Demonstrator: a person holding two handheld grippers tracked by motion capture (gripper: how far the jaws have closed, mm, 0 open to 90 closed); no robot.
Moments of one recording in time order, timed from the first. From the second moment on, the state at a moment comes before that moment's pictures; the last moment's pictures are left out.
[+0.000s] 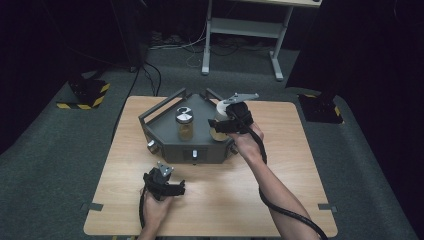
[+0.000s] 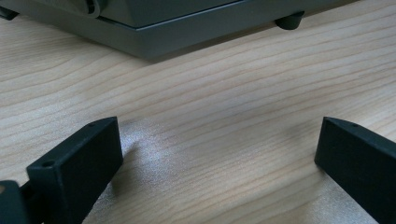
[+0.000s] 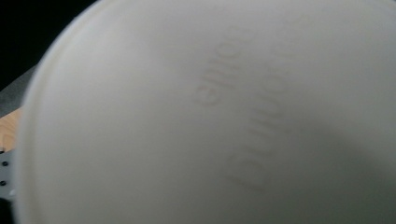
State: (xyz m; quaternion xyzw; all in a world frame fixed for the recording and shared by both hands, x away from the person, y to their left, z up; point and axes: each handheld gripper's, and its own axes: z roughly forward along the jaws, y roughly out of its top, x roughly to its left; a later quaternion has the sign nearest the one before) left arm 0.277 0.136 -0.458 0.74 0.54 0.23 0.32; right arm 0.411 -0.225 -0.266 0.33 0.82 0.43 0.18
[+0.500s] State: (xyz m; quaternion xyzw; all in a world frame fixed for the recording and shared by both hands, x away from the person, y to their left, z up) left arm 0.277 0.136 -0.458 0.74 0.54 0.23 0.32; right arm 0.427 -0.205 -0.277 0.35 0.83 0.40 0.18
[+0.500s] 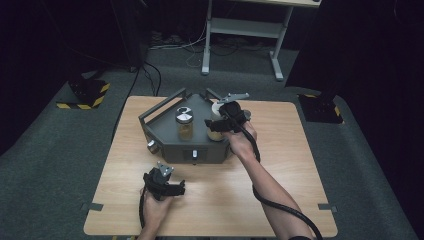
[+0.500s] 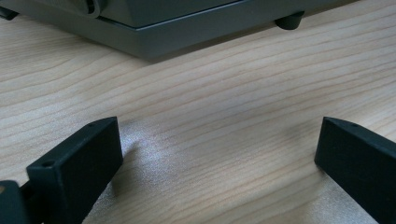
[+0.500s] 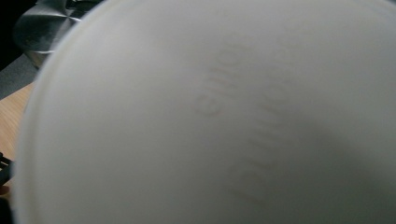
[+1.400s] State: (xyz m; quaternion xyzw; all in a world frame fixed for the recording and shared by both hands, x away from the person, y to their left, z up) left arm 0.277 0.136 -0.458 0.74 0.54 0.23 0.33; right arm 0.438 -0.192 -0.279 0.36 0.83 0.38 0.18
